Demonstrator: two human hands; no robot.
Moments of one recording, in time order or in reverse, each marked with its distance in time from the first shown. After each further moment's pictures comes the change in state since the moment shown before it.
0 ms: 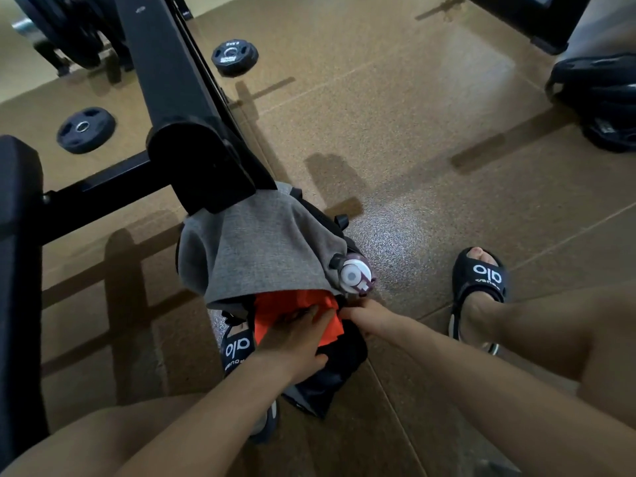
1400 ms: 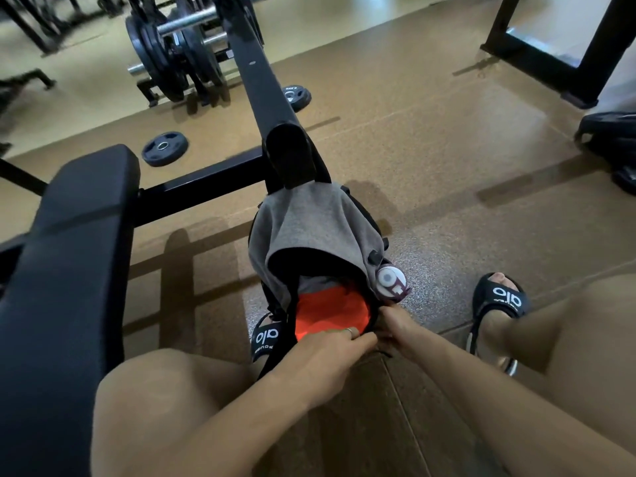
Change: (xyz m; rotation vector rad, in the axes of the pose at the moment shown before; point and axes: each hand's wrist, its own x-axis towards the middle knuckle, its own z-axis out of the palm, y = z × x) left_hand -0.113 0.056 -0.006 0.044 0.336 0.180; right_hand -0.018 0.022 0.020 0.287 0.185 -0.101
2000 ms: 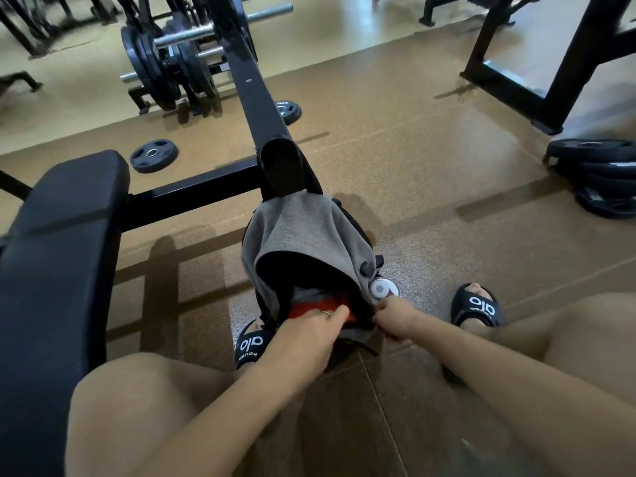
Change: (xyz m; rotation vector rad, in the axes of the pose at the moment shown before) left_hand 0.006 0.002 -0.011 0.030 0.239 -0.138; right_hand -0.074 -0.067 -0.047 -0.631 -0.088 -0.008
